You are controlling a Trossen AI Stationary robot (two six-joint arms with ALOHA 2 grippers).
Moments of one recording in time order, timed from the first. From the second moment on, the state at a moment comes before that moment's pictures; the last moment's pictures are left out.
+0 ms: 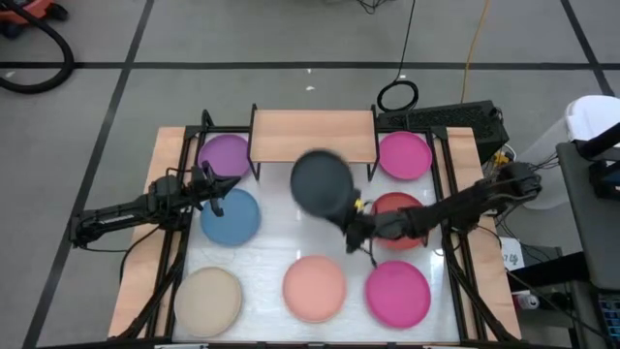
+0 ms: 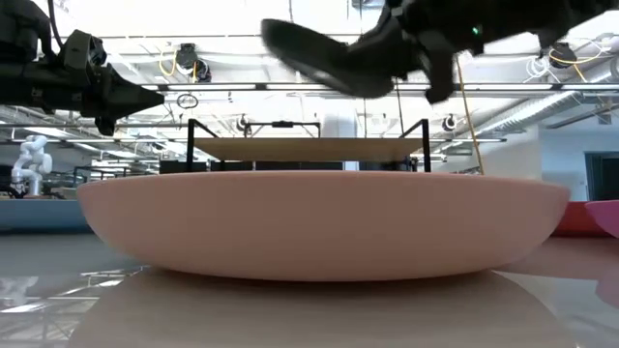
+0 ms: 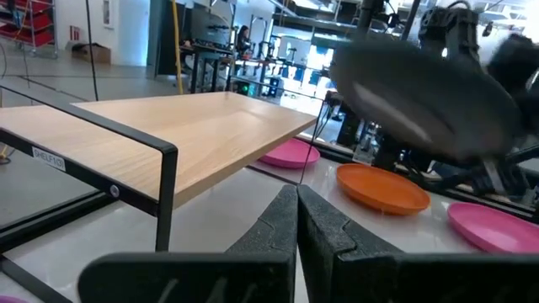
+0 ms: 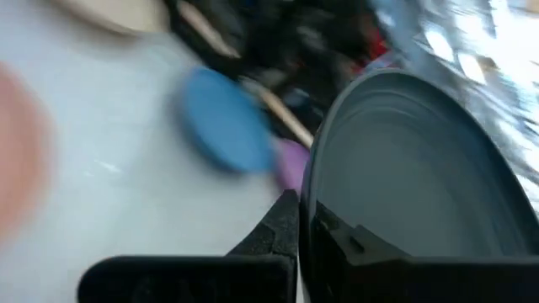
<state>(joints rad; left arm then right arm) 0.25 0.03 0.01 0.06 -0.10 -0.19 0.24 1.45 0.65 0.61 0.50 -0.76</state>
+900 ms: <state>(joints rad) 0.25 0.03 0.01 0.06 -0.10 -0.19 -0.31 1.42 0.79 0.16 0.13 -0.61</state>
